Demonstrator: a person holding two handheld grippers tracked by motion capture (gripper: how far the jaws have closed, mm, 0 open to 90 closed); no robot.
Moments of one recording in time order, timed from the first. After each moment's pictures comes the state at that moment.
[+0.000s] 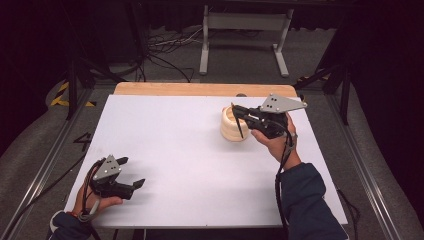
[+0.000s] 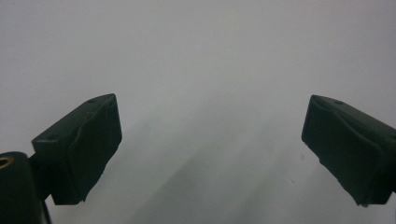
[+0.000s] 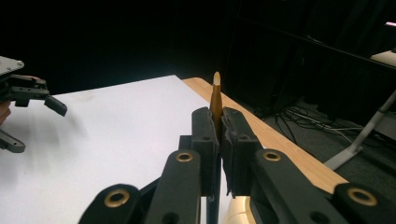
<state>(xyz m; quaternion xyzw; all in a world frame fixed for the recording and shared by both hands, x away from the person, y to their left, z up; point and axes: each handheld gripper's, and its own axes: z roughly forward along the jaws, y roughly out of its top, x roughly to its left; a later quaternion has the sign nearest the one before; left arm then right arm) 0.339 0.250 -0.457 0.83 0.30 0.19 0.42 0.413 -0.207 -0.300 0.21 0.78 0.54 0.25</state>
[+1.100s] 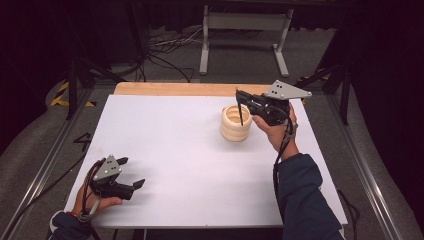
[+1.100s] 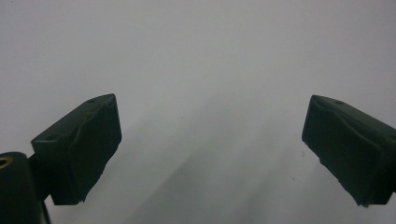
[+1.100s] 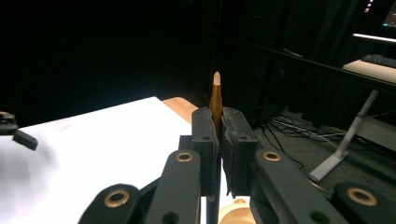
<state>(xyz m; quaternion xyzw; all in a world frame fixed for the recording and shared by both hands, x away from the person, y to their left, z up) 0.339 0.250 -0.457 0.84 0.30 0.19 0.42 0.437 -0.213 -0.288 0.24 0.74 0.57 0.27</state>
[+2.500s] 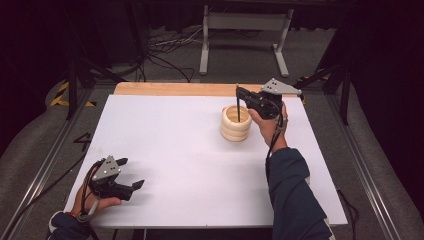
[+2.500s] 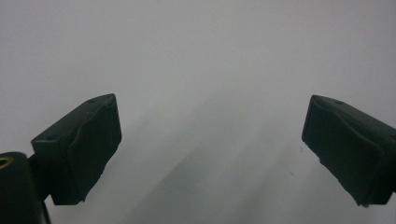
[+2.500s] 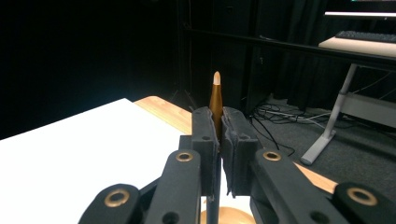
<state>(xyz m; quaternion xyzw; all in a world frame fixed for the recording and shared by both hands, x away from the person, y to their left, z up) 0.339 0.253 -0.458 0.84 0.30 0.18 0.42 0.482 -0.216 -0.326 0.30 0.72 0.57 0.26</state>
